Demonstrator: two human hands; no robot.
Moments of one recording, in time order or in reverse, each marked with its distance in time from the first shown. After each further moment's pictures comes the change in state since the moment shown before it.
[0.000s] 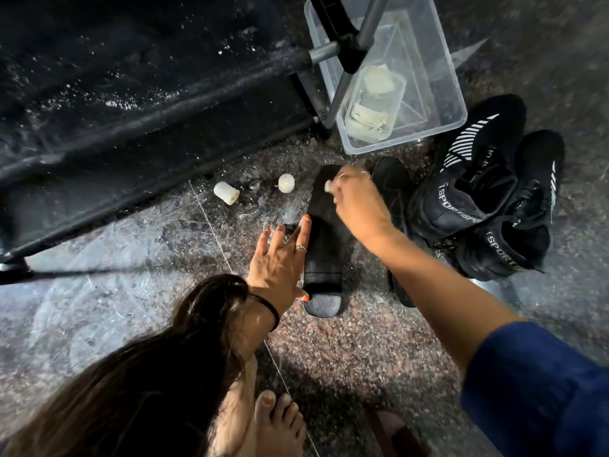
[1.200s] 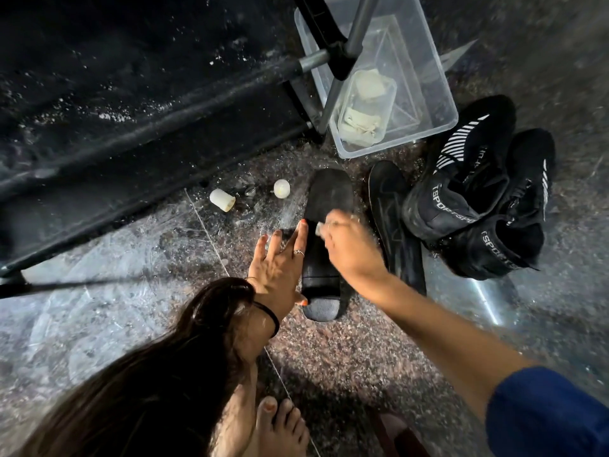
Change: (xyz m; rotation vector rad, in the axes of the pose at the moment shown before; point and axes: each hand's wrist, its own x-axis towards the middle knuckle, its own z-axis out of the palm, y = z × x) left_hand 0.000 0.002 -0.003 -0.052 -0.020 -0.010; right_hand -0.061 -0.017 0.010 -0.045 -0.110 -0.006
